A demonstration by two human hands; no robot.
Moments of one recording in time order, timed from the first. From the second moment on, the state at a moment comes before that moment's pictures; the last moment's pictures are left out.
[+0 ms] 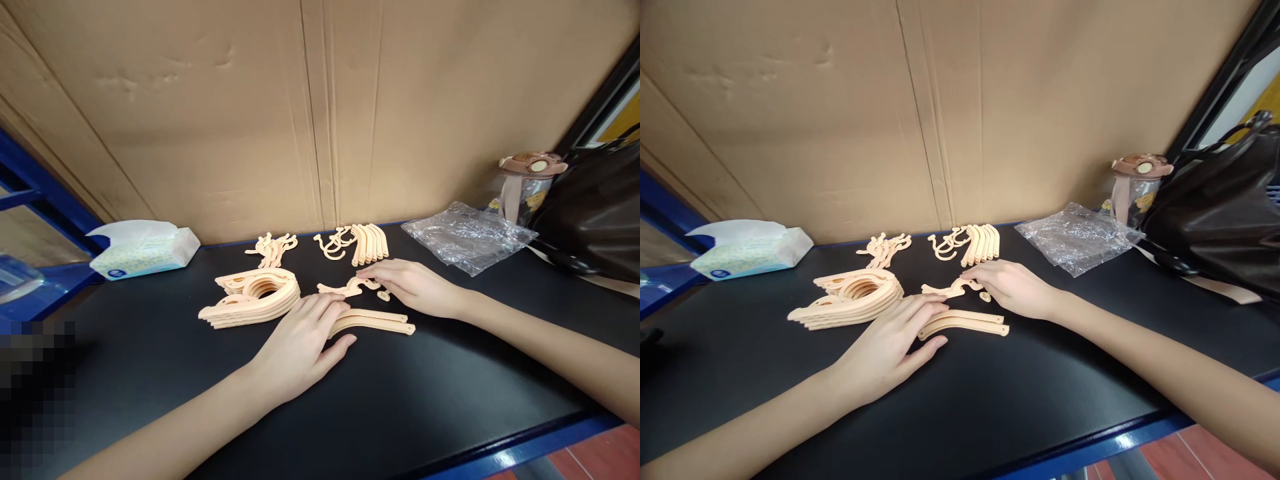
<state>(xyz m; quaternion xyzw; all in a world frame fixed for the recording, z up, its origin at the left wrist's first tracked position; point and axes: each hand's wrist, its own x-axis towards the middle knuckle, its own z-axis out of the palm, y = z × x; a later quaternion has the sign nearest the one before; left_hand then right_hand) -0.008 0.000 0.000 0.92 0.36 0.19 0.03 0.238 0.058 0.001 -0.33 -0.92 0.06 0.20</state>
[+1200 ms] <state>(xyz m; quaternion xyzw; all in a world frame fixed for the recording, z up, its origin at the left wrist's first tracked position) -0.006 -0.001 0.001 0.91 0.35 0.23 0.03 0.239 0.037 0.024 -0.41 -0.89 -0.07 0.20</state>
